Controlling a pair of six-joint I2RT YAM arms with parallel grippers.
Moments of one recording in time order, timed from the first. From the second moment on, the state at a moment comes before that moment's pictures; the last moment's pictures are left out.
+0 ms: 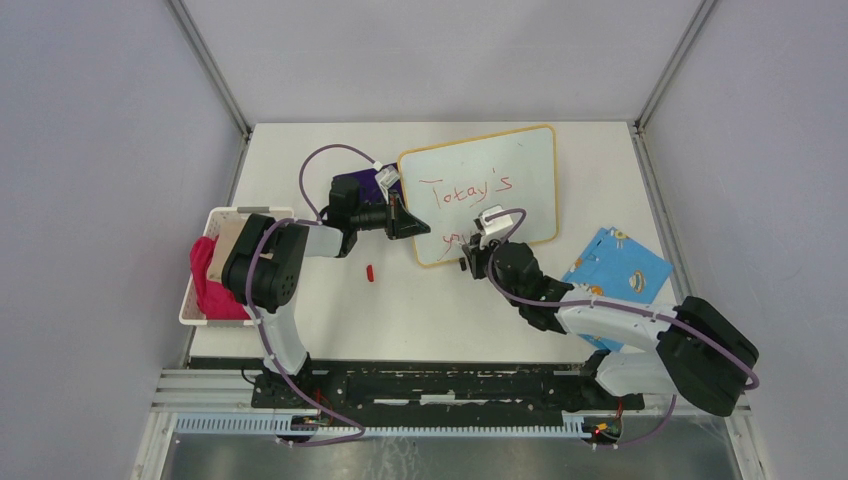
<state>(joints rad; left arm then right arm) -0.30 1.88 0.85 0.70 1.02 -0.31 0.87 1.22 0.50 0.45 0.36 0.20</state>
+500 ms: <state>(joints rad) -0.30 1.88 0.86 0.69 1.02 -0.31 0.72 0.84 0.36 0.40 0.52 0.17</state>
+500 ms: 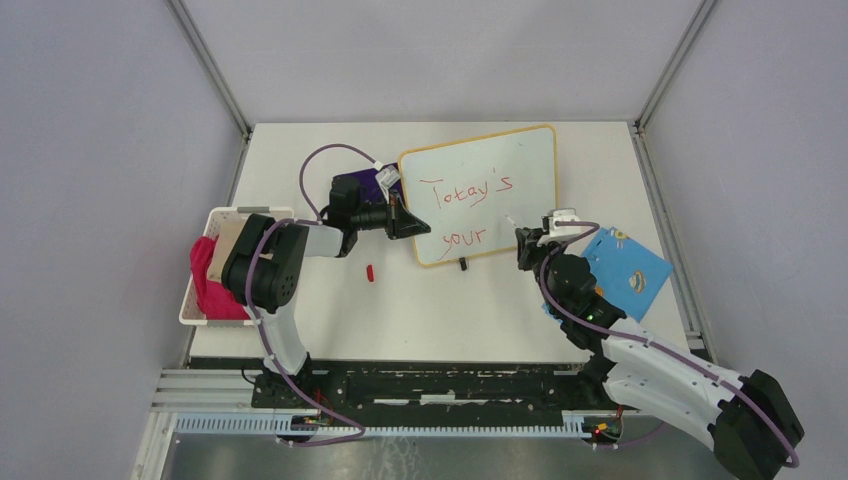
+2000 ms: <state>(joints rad) -0.31 1.88 0.87 0.67 1.00 -0.30 0.67 1.03 0.36 0.52 0.43 0.12</state>
